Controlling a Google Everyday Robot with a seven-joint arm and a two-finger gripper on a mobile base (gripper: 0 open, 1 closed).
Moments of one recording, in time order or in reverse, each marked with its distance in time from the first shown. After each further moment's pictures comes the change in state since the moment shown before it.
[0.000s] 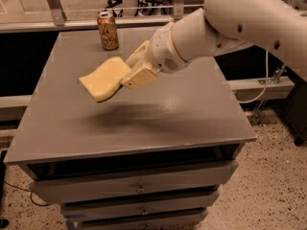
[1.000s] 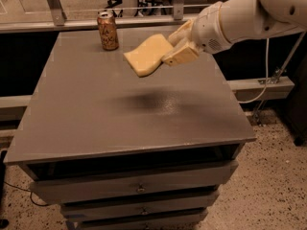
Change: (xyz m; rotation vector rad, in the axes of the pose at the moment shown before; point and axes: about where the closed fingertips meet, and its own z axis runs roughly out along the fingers) arm 0.054 -0.075 -0.079 0.176 0.053 -0.028
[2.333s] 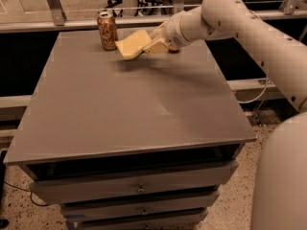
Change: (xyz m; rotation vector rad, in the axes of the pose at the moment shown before) arm 0.039 -0.105 0.145 0.081 -0.037 0.077
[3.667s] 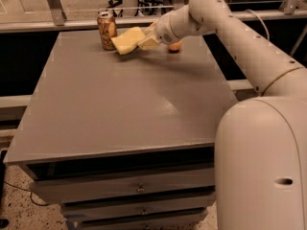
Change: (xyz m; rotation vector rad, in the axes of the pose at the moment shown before) arm 0.001 -0.018 0.052 -0.066 0.000 0.028
